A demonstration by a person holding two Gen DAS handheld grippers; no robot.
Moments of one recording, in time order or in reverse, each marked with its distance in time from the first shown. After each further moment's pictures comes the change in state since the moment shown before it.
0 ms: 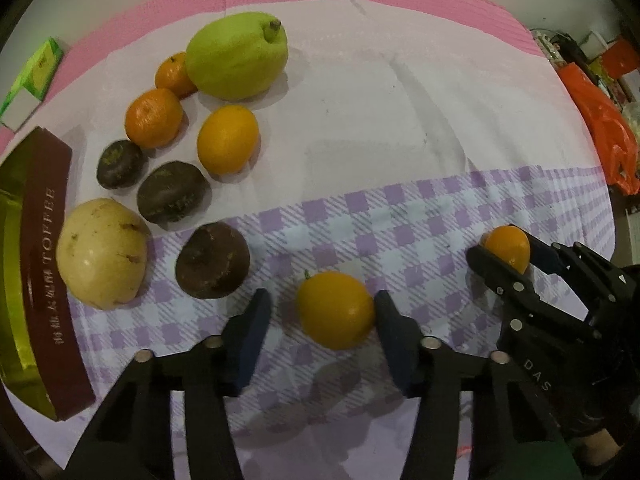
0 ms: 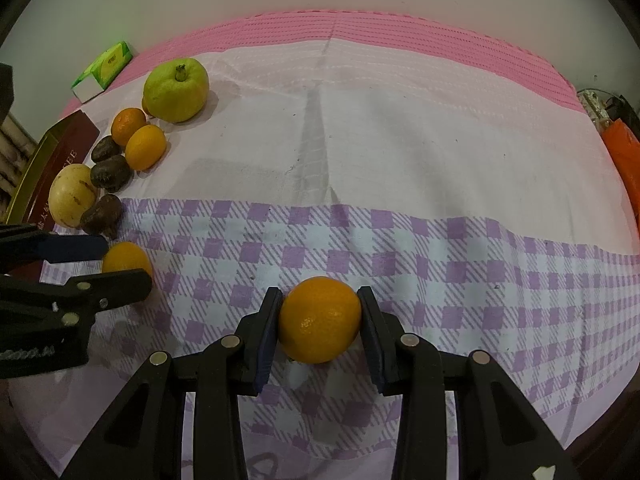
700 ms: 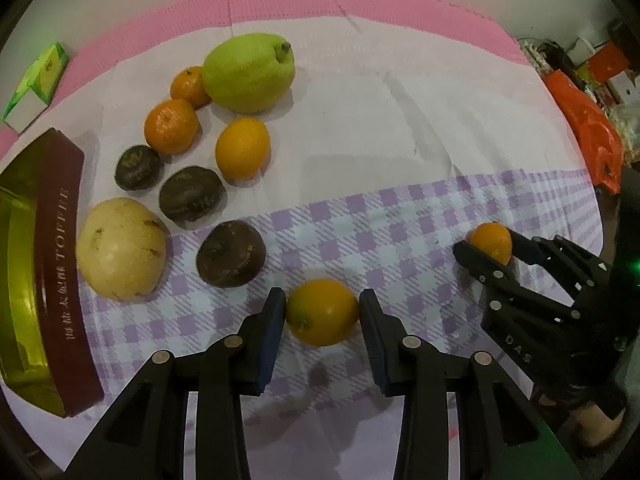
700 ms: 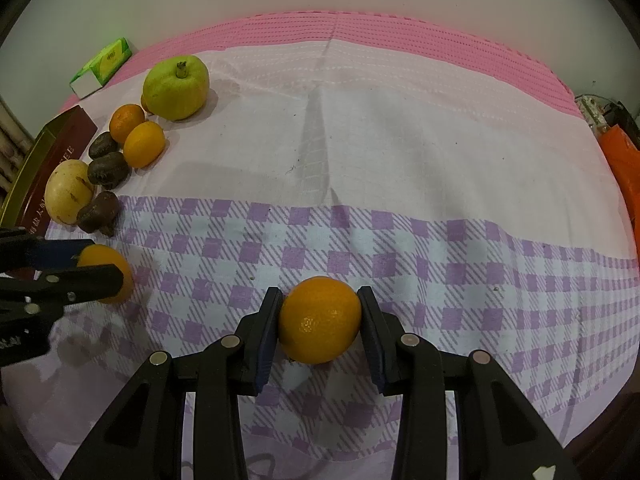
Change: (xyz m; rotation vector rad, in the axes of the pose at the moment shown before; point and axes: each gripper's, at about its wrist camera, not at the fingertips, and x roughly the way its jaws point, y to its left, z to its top) left arm -0.025 0.014 -0.012 0.013 -0.057 -0.033; right arm 0.002 0.002 0.001 -0.012 0.002 -0.016
